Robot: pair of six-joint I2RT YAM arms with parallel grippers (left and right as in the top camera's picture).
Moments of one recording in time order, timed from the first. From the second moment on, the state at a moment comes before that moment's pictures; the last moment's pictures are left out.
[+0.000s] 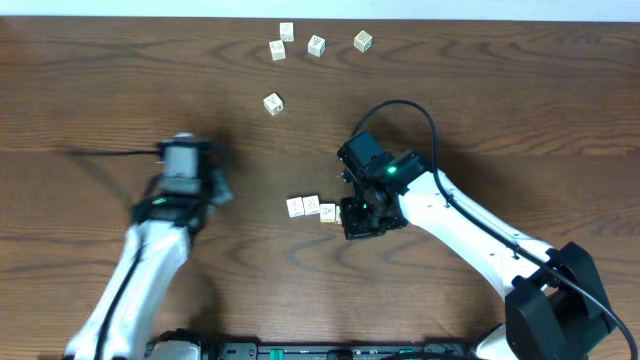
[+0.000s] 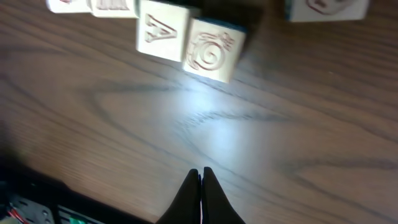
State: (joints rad) left arm -0.06 1.26 0.75 -0.48 -0.17 -0.49; right arm 0.67 1.69 1.19 -0.96 -0.23 0.49
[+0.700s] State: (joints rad) left arm 0.07 1.14 0.75 -0.60 -0.15 -0.48; right arm 0.82 1.69 0.98 -0.64 -0.19 0.62
